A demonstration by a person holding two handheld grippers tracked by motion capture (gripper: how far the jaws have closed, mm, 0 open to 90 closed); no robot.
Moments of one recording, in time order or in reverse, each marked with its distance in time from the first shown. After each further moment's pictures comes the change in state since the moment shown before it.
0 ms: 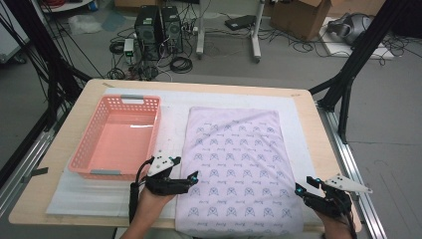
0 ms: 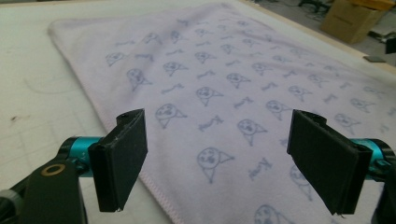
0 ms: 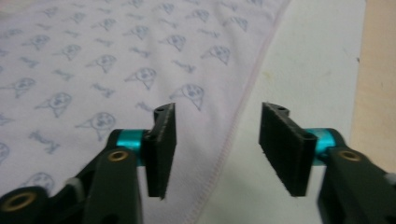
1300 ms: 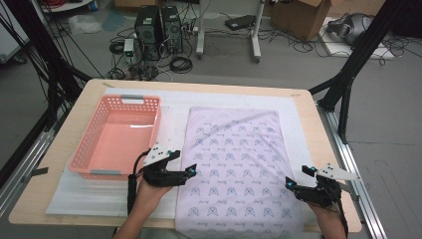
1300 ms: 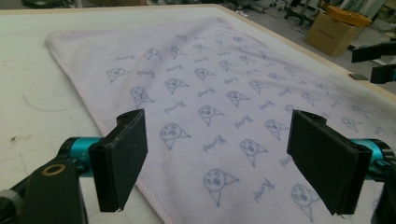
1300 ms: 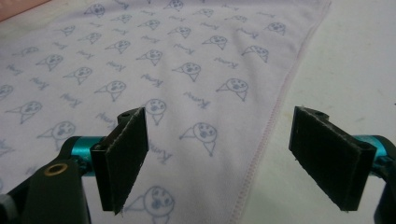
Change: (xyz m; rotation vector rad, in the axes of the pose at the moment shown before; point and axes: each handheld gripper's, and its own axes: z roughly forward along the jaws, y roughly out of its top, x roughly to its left) left arm 0.019 0.016 0.007 -0.008 -0.043 -0.035; right arm -0.005 0.017 0.030 -0.031 0.071 -0.034
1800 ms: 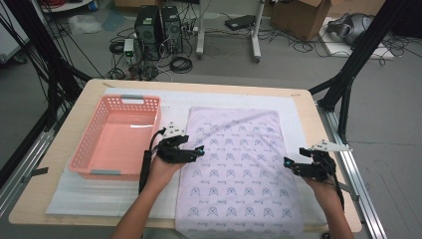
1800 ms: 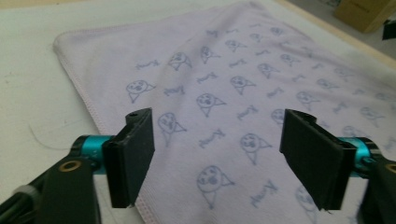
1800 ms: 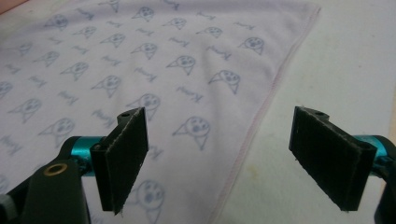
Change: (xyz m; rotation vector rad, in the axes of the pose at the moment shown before) left arm 0.027 0.031 0.057 0.141 0.083 -0.012; right arm -0.040 0.040 0.041 0.064 0.006 0.027
